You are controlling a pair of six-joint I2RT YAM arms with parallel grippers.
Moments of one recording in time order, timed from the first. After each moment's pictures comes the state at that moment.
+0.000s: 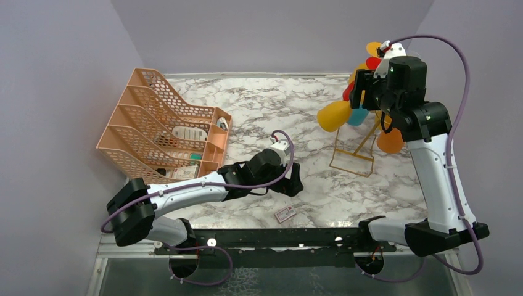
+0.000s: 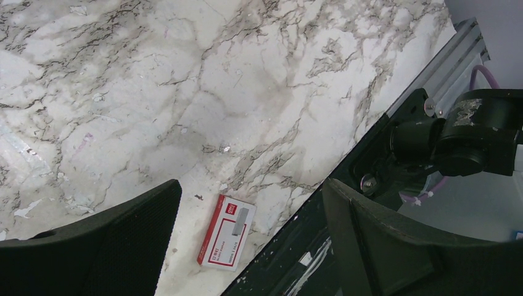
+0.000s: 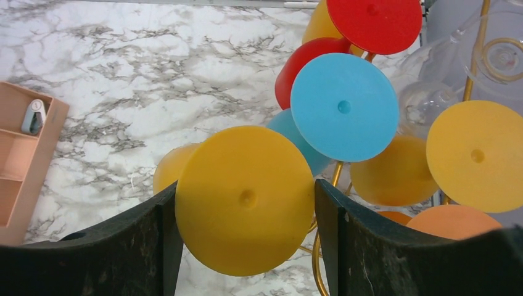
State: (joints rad) left arm -1.09 1.34 0.85 -0.09 -0.01 -0.64; right arm 0.26 1.27 1.73 -0.94 0.20 0.08
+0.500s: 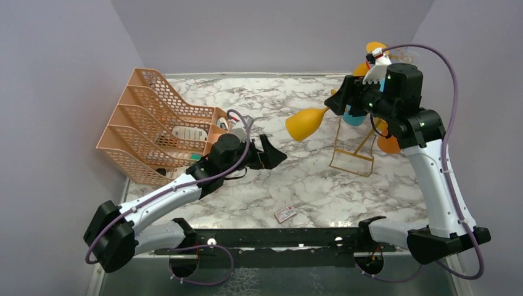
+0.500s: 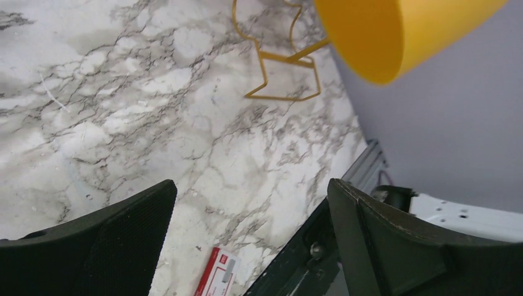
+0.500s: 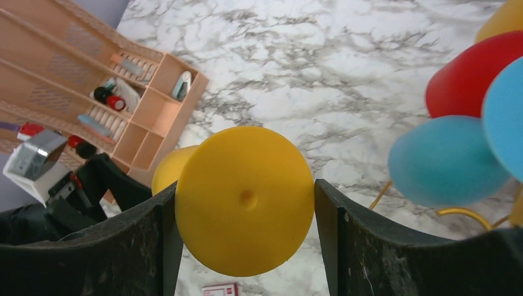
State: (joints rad) left arm -0.84 1.15 0.73 0.09 0.12 -0.75; right arm 0.26 1.21 1.61 -0.81 -0.20 0.21
